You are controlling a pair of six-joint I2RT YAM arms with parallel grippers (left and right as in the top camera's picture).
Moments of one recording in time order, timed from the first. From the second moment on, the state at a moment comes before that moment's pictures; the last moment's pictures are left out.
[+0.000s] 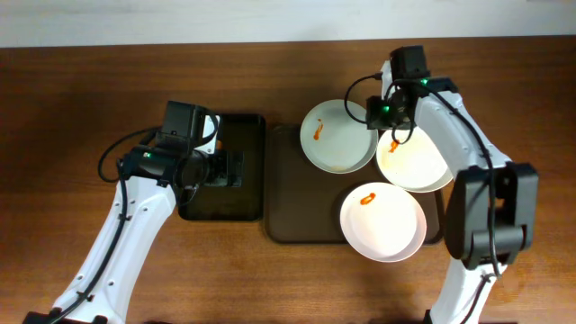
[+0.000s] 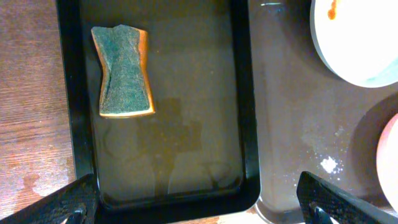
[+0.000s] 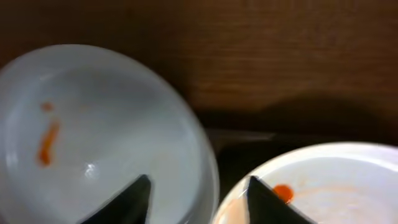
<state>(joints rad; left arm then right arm) -0.21 1.46 1.20 -0.86 0.09 -0.15 0.10 2.06 1.63 -0.75 -0.08 0.11</state>
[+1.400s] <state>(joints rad) -0.21 1.46 1.20 -0.84 0.01 -0.15 0.19 2.08 1.51 -0.81 -0.08 0.11</state>
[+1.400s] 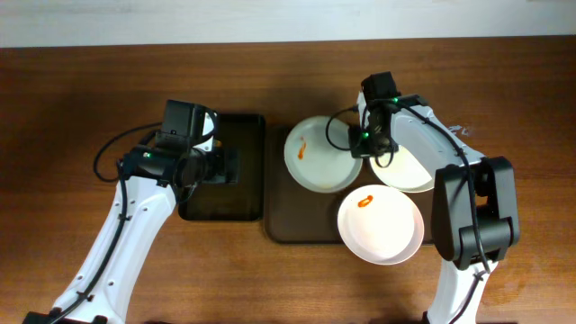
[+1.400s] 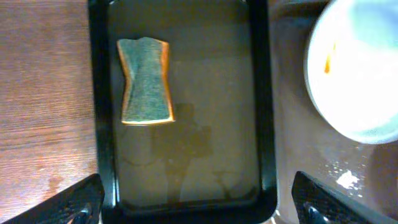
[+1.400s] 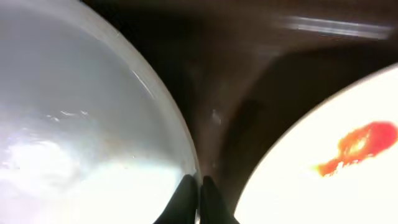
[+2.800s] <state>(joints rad) -0.20 1.90 1.24 -0.65 0.05 -0.16 0.19 2.08 1.51 -0.92 -0.18 0.15</state>
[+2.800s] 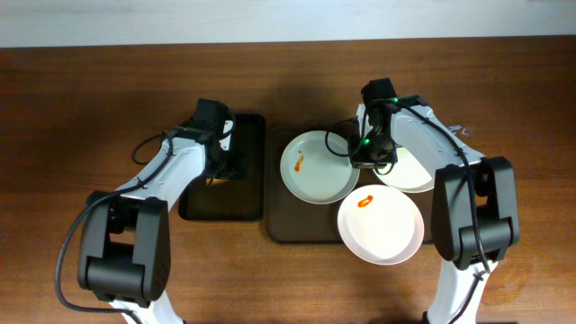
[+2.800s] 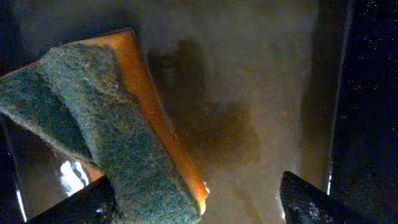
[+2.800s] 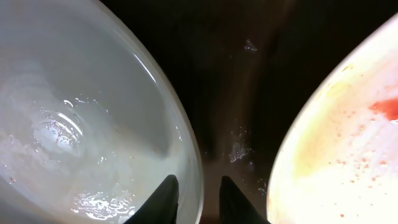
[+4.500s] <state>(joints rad) -0.18 1.97 1.43 -0.80 -0.08 -0.21 0.19 2.08 1.51 -0.92 -0.19 0.15</state>
